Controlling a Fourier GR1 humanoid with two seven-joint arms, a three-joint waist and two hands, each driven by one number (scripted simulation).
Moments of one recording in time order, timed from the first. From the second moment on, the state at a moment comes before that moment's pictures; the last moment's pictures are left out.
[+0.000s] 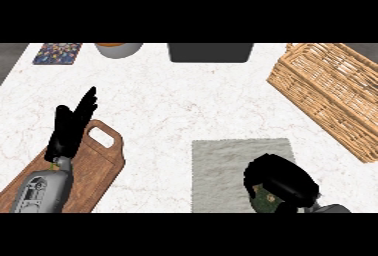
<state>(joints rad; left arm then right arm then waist) -0.22 0.20 0.07 -1.37 -0.12 0.00 0.23 -0.03 -0.28 0.30 -1.54 1.03 0.24 -0.62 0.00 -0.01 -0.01</state>
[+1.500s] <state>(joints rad) -0.22 0.20 0.08 -1.39 -0.13 -0.01 0.24 -0.05 -0.01 0.03 -2.32 0.57 0.74 0.15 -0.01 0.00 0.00</state>
